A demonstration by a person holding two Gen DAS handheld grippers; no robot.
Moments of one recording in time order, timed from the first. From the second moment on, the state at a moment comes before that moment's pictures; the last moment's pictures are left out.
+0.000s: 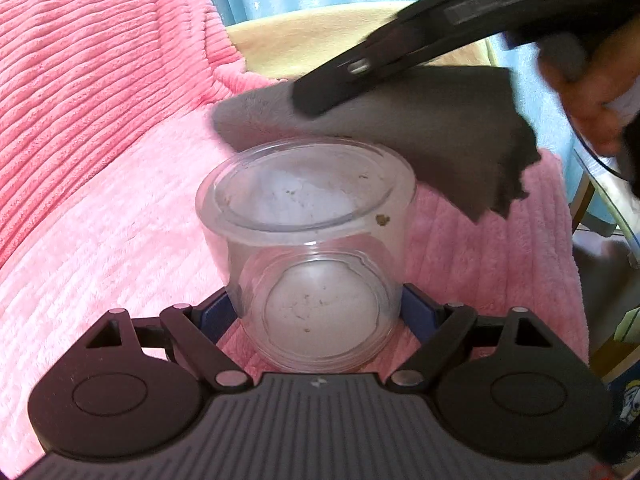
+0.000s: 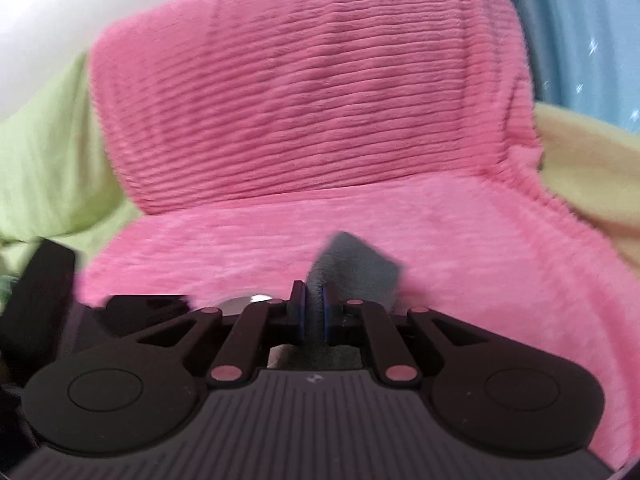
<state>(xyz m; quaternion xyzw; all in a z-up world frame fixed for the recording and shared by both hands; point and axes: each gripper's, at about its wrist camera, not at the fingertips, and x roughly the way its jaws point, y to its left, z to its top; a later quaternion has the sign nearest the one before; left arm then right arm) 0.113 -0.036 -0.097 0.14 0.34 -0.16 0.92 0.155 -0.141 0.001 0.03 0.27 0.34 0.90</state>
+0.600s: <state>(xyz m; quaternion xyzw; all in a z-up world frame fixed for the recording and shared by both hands) 0.165 0.033 -0.093 0.17 0.34 -0.20 0.90 0.151 -0.102 -0.013 0.02 0.28 0.47 0.83</state>
